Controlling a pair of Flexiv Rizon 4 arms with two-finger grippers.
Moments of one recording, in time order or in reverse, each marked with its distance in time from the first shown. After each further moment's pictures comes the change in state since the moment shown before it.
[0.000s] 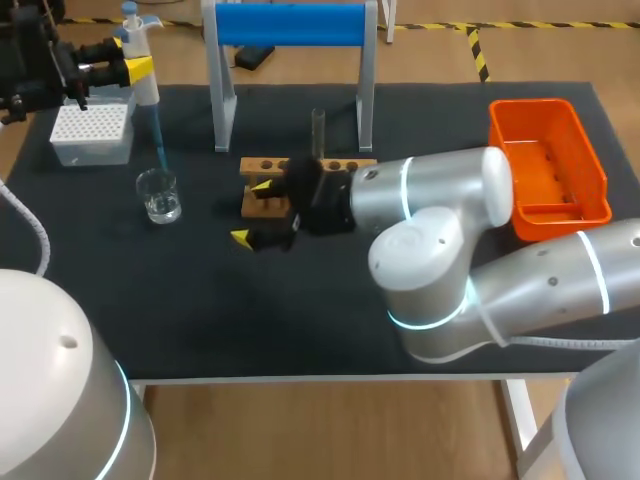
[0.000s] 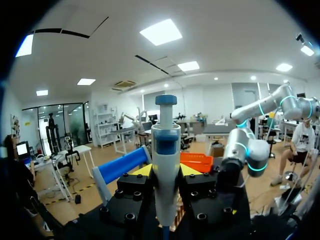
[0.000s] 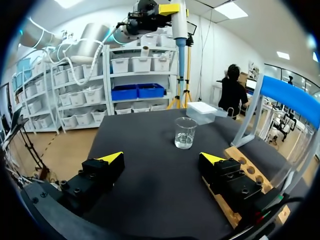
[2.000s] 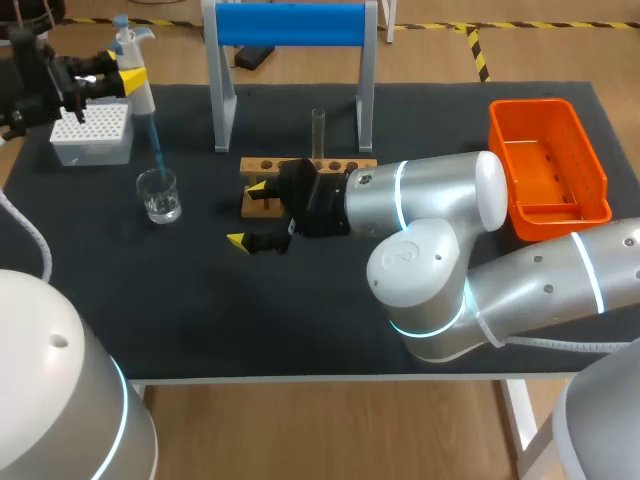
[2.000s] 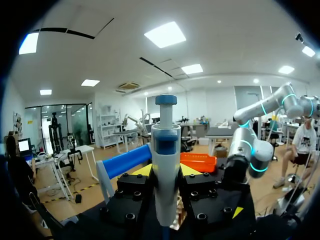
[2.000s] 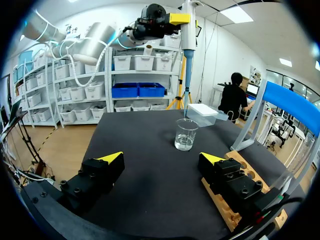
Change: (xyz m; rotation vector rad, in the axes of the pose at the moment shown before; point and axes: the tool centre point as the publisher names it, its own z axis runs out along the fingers) left arm -0.014 0.028 -0.007 0.038 -0.029 -0.013; right arm 0.003 0.001 0.005 0.001 -0.010 -0.040
